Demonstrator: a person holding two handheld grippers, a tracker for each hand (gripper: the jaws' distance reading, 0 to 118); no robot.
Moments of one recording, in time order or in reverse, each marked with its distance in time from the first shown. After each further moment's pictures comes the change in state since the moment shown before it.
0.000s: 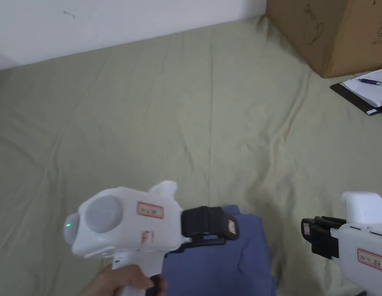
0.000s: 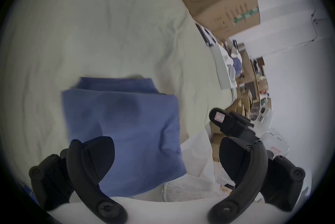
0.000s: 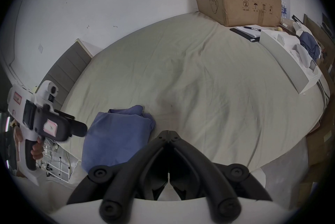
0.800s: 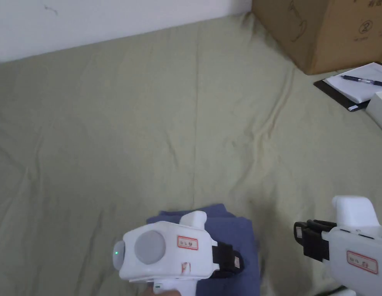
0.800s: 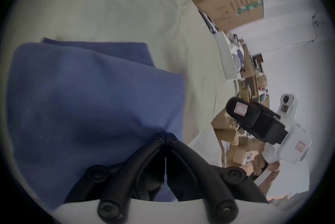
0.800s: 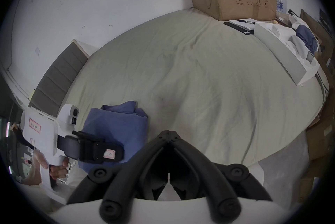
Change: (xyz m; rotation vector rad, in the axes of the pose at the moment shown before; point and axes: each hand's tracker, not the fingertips) left arm 0.018 -0.034 -0.115 -0.129 -0.058 -0.076; right arm 0.020 -0.010 0.002 -0.021 -0.021 -0.034
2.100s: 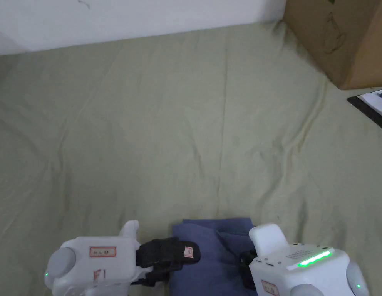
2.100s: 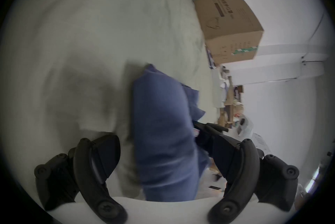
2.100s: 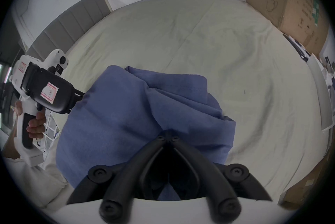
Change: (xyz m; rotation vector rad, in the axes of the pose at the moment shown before) left arm -0.154 0.003 0.085 0.147 -0.307 0.230; right arm -0.106 -0.016 -0.109 -0.195 0.069 0.345
